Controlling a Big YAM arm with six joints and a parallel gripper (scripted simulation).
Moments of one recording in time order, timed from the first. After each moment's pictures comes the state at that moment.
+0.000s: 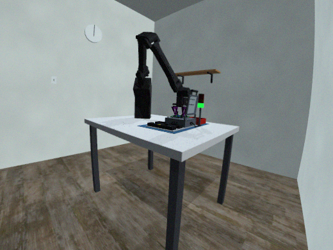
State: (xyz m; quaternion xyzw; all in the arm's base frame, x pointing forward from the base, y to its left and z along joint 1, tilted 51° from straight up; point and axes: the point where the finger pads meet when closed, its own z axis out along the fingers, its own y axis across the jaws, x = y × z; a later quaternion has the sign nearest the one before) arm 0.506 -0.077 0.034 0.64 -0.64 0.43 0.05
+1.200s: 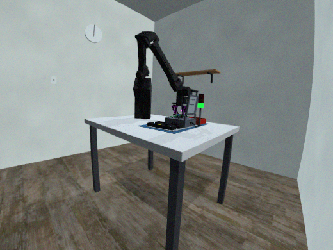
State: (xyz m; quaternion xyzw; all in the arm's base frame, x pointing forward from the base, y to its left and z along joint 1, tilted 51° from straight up) arm 0.502 -0.075 0.039 0.64 -0.64 0.43 0.05
